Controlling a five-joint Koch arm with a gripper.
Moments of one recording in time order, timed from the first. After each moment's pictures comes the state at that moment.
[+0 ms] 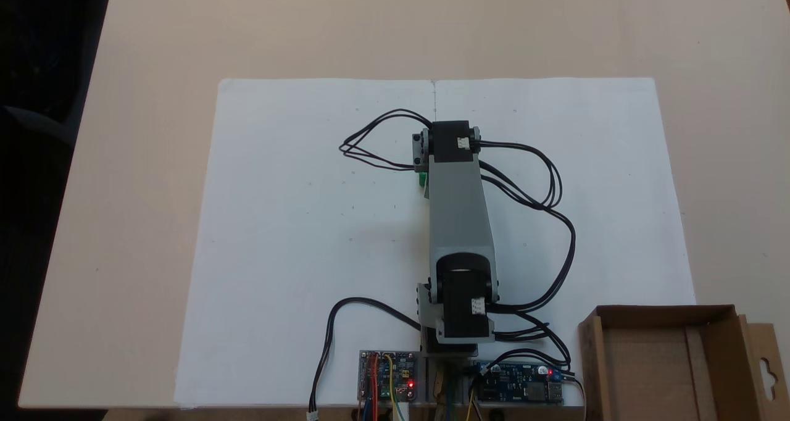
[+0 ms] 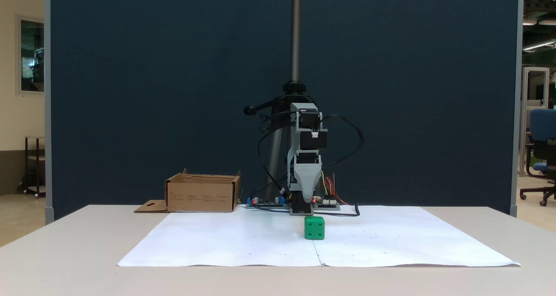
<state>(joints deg) -2.4 103.4 115.0 41.3 5.8</state>
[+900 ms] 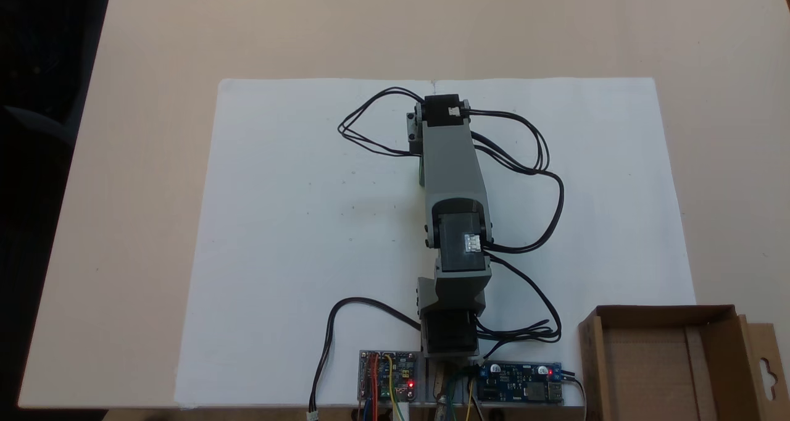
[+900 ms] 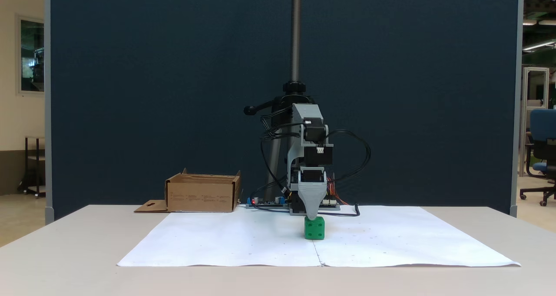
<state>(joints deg) -3.7 87.3 107.0 40.2 5.9</state>
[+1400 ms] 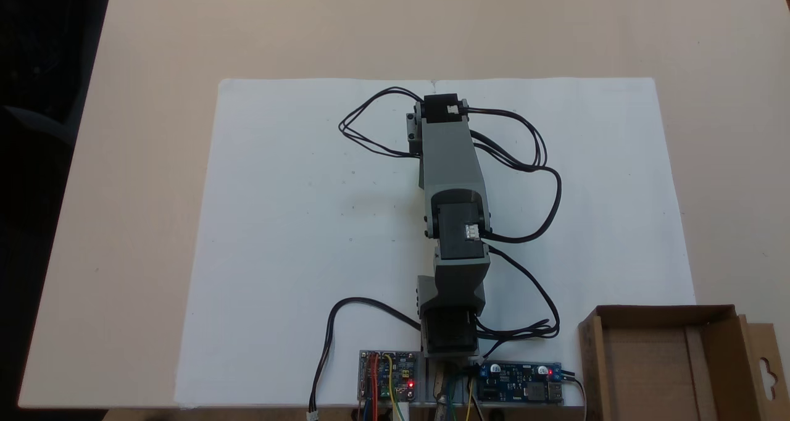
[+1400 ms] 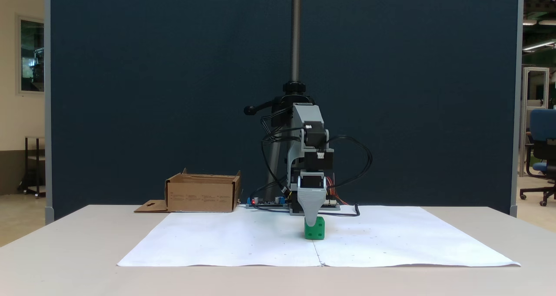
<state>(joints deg) -3.8 84.6 106.8 40.2 8.3</state>
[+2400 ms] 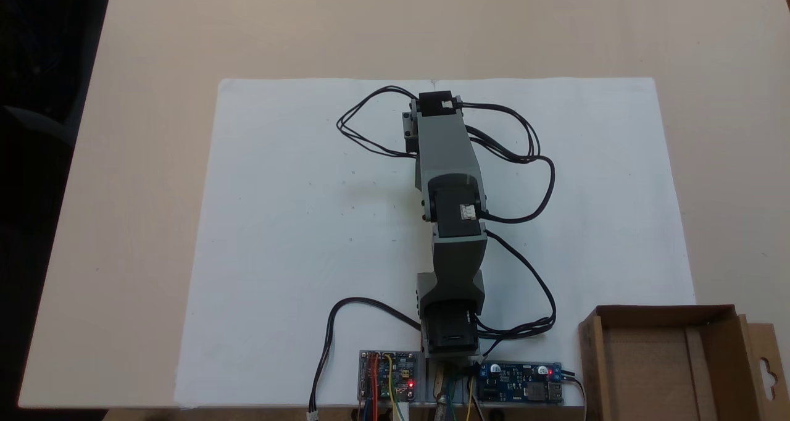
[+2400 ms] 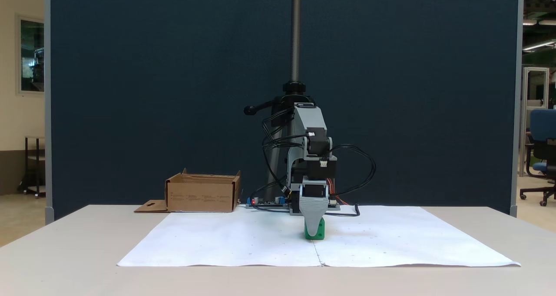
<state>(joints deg) -4.9 77.7 104.9 40.1 10.5</state>
